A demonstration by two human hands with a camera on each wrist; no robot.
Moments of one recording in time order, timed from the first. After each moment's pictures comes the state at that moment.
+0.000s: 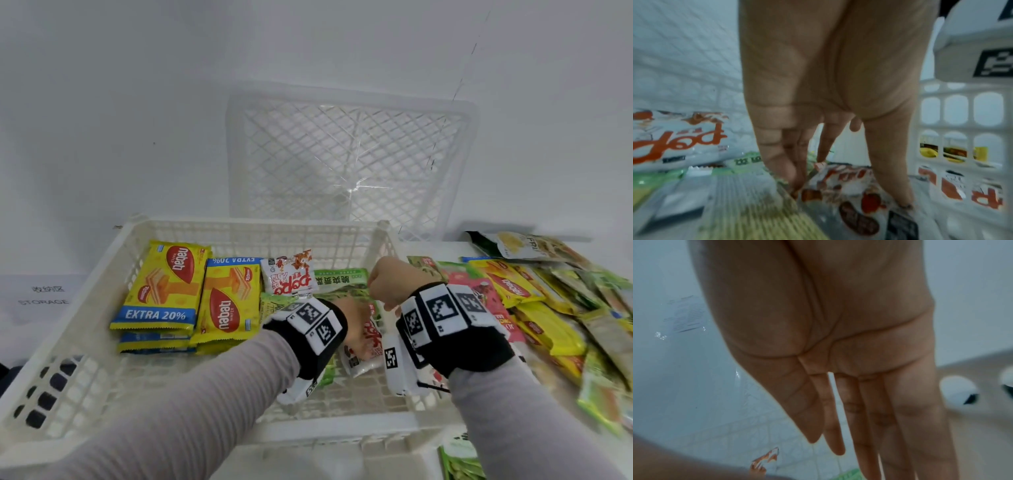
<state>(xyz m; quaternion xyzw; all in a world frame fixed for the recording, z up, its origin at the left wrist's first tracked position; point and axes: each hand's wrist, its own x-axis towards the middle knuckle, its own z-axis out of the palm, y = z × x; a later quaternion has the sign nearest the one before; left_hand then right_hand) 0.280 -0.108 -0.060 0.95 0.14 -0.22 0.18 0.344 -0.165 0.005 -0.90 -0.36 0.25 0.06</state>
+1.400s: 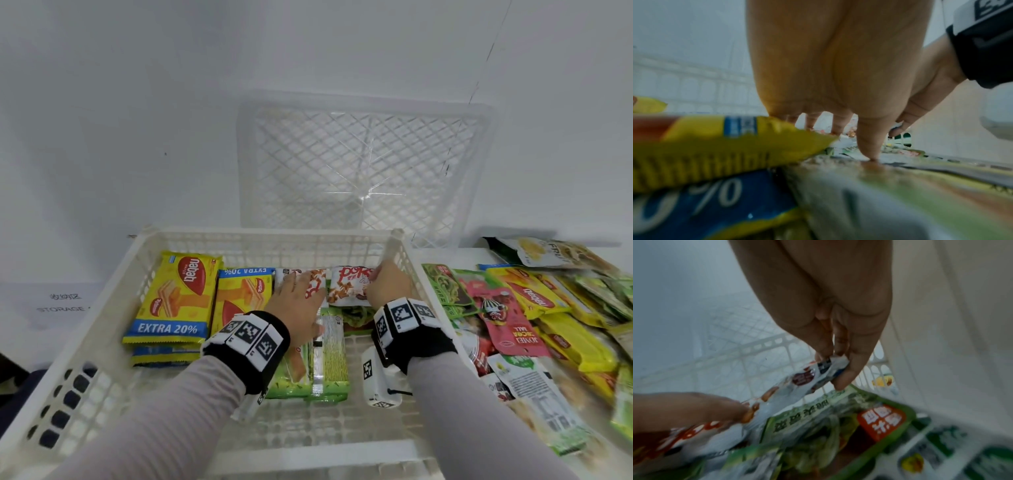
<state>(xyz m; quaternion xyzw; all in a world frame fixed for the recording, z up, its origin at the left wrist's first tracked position) 0.231 -0.031 -0.098 0.96 0.24 -0.11 0.06 0.374 -0.115 -0.074 -0.94 -0.25 0.11 0.21</state>
